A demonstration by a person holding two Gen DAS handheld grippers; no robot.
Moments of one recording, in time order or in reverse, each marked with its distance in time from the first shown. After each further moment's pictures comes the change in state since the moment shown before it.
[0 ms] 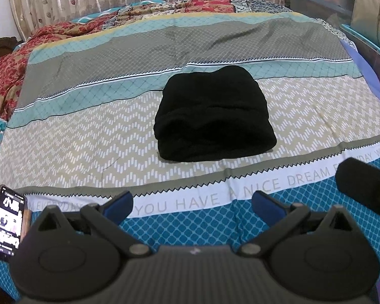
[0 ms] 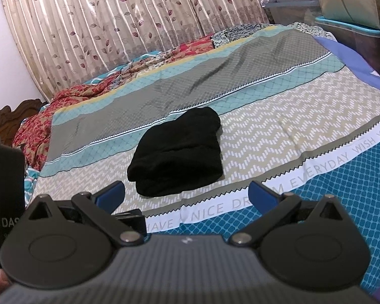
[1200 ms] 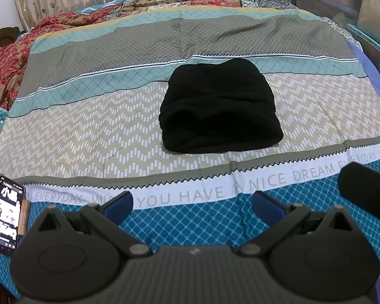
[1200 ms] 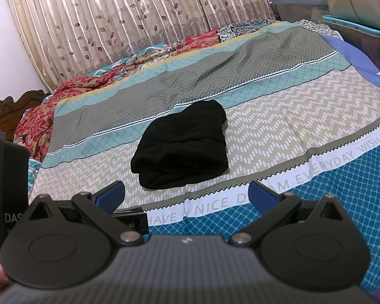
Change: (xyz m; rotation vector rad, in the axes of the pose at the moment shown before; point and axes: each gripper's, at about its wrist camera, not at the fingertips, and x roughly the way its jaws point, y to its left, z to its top) left arm 0.007 0.008 -0.004 -0.028 0.029 -0.002; right arm 0.003 0.008 -0.006 -0.021 0.024 0.005
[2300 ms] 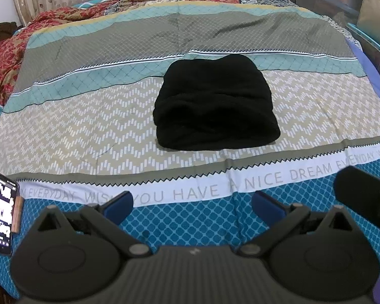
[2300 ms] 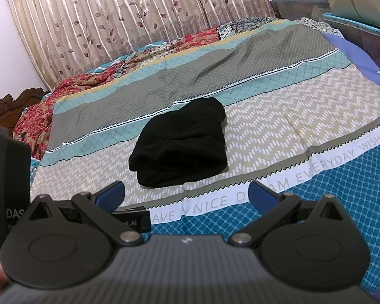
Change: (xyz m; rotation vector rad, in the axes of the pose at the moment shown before) left arm 0.006 -0.004 0.000 -0.007 0.014 -0.022; right arm 0.003 -0.003 0.000 -0.003 0.008 -0.001
